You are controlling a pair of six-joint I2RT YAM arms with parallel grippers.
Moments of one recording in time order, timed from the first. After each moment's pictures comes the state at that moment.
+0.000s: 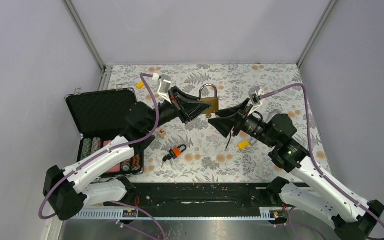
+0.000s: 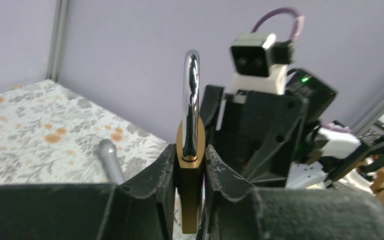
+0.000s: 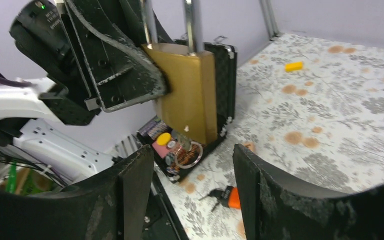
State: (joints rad) left arm -0.77 1.11 0.90 0.55 0.41 -0.59; right arm 0.73 0.76 0.80 0.06 -0.26 0.46
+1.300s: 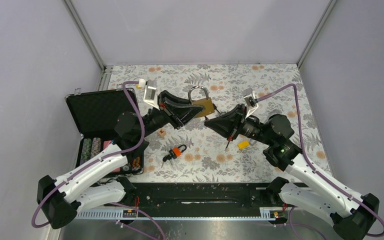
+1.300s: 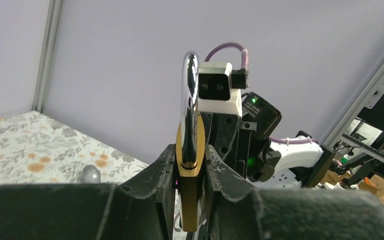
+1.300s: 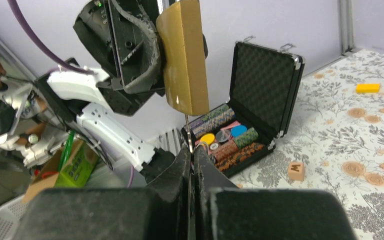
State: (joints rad) left arm -0.78 1.02 0.83 0.71 0.39 -0.67; right arm 0.73 0.83 0.72 0.39 -0.49 0.58
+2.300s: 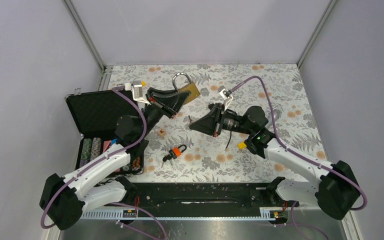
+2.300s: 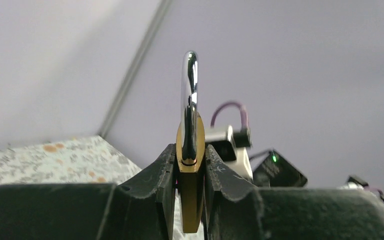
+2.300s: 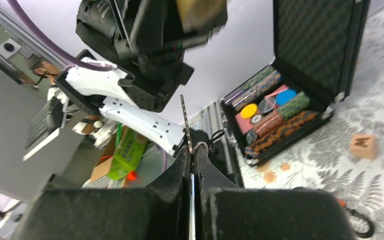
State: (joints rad) left arm -0.68 0.99 0.68 0.87 0.20 -0.71; right arm 0.72 1.13 0.72 0.63 -0.67 0.79
